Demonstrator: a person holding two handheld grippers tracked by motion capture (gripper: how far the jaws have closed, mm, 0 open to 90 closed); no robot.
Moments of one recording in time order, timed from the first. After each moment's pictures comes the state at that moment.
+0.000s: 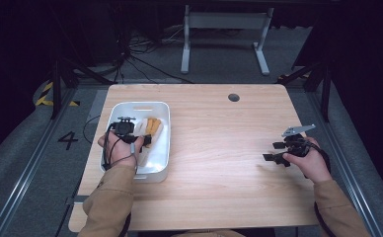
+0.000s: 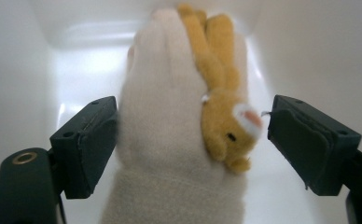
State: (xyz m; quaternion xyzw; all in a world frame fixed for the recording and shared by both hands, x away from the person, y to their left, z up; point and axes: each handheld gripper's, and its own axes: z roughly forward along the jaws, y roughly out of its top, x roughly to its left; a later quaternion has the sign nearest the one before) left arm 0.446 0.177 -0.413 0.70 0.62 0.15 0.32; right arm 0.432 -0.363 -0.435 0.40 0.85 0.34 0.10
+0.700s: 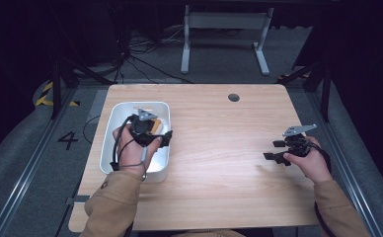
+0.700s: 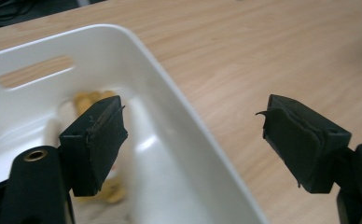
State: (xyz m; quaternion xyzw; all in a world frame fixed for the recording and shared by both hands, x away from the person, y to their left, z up) left arm 0.404 0.115 -0.348 0.78 0.45 0.18 0.39; right arm 0.430 -0.363 -0.431 0.38 0.85 0.34 0.11
